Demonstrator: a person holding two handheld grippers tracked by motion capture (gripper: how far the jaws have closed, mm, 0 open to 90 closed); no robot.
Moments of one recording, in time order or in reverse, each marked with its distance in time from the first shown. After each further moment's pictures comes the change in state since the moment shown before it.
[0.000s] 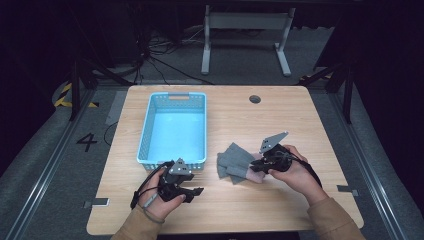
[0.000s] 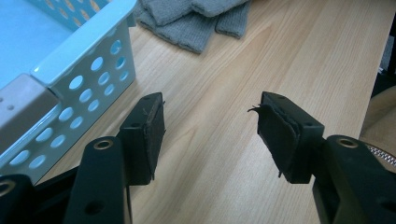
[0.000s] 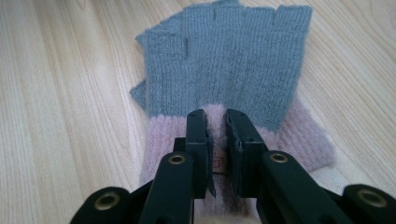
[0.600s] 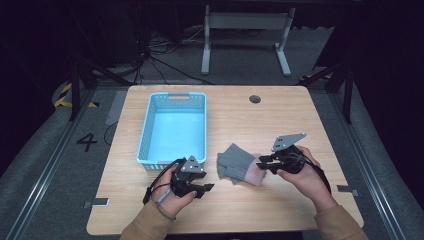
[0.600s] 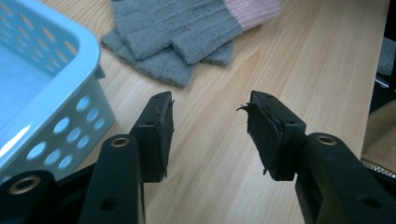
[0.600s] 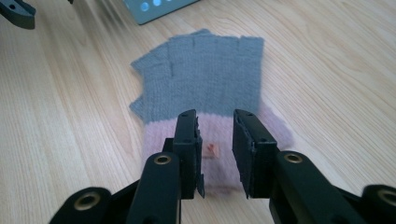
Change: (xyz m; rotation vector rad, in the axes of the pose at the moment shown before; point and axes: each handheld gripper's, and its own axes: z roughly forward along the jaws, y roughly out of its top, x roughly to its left) left arm -0.008 0.021 0.023 -0.032 -0.026 0.050; right arm 0.010 -0.010 -0.034 -0.121 -0.093 0.072
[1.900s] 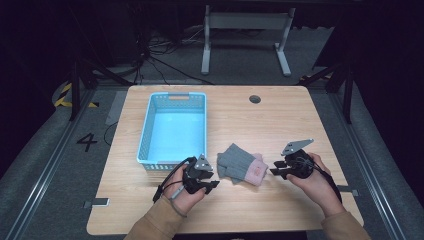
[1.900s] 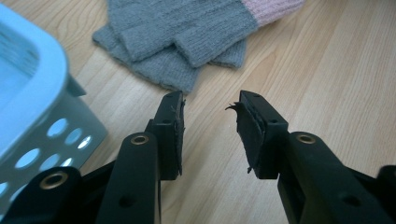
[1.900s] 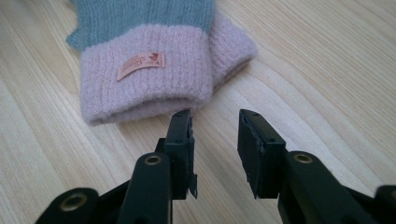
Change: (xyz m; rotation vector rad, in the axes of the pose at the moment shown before) left arm -0.002 0.010 0.026 0.056 0.035 -0.010; right arm -0.014 -0.039 -0.001 0.136 -0.101 0.110
